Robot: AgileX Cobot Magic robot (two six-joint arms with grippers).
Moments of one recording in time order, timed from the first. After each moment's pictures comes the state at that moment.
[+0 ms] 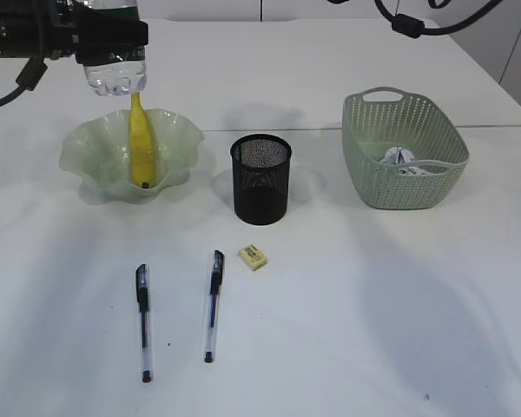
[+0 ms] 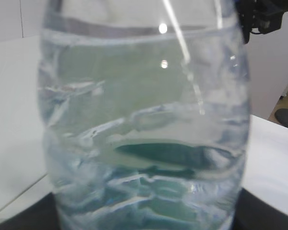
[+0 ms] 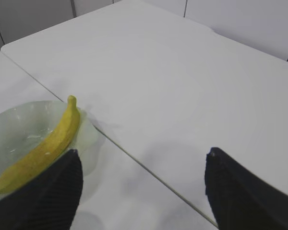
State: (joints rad) left arm 0.05 1.94 -1.45 -1.62 1.05 1.77; right arm 0.13 2.10 -2.04 0.90 0.68 -1.10
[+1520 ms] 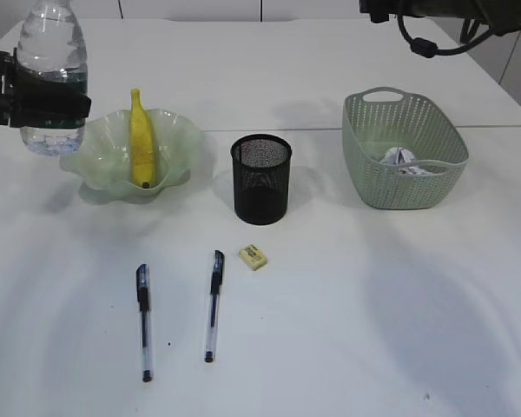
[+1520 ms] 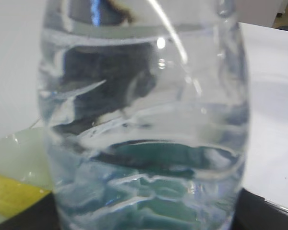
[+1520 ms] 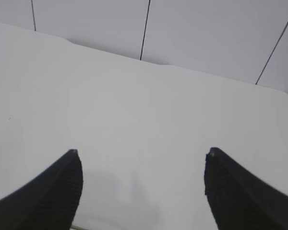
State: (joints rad) left arm 0.22 1.94 -1.38 -1.34 1.16 1.92; right arm 0.11 2.13 -1.86 0.86 0.09 -1.05
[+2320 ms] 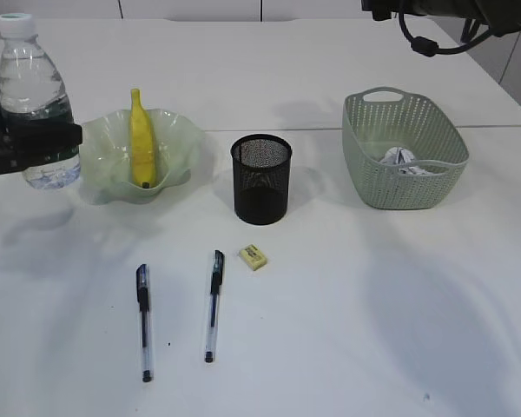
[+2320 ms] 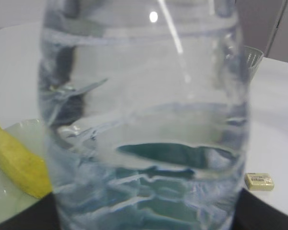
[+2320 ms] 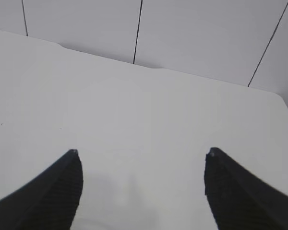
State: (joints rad) left arm 0.27 1.94 -1.04 -1.73 1.13 2.31; right arm 0.11 2.13 -1.86 0.87 0.05 -1.05
